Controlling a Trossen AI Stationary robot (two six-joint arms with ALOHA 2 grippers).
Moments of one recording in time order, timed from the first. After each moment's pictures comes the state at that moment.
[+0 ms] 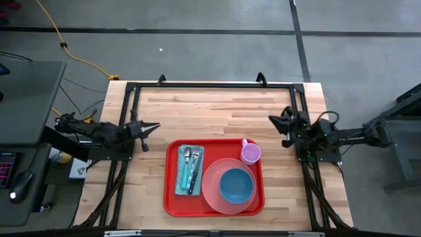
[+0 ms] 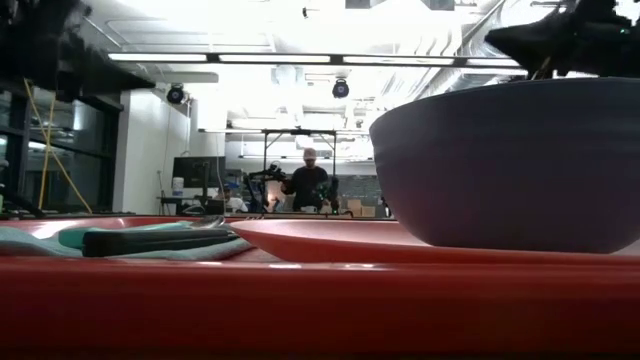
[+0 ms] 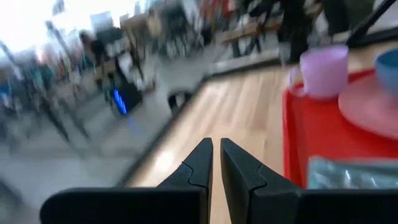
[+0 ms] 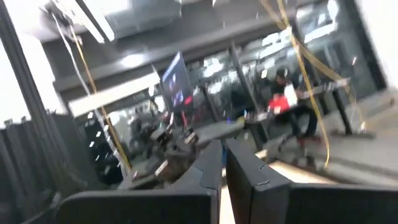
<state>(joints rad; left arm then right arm) -0.32 0.01 0.16 -0.26 -0.74 0.26 0.00 0.29 0.03 0.62 0.26 0.31</state>
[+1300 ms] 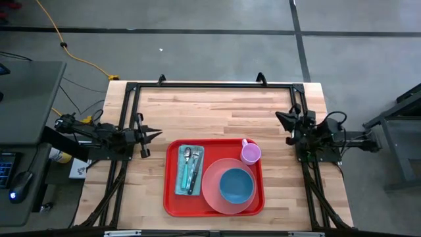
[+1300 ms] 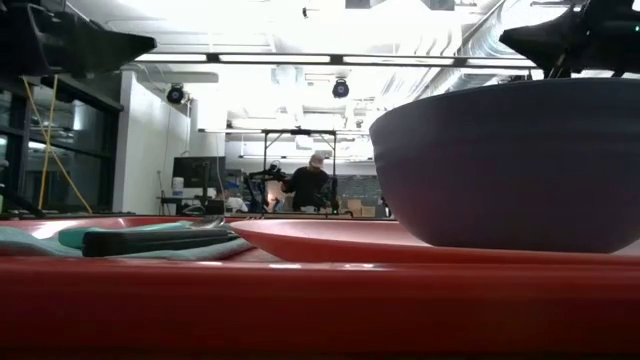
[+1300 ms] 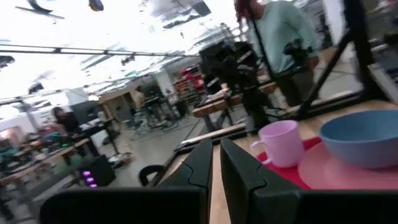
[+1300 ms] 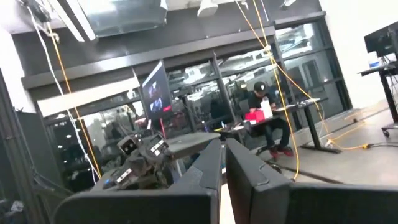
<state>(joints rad) -0.32 0.01 0.01 0.23 -0.49 0.49 0.01 0.01 0.06 0.33 0.36 0.20</state>
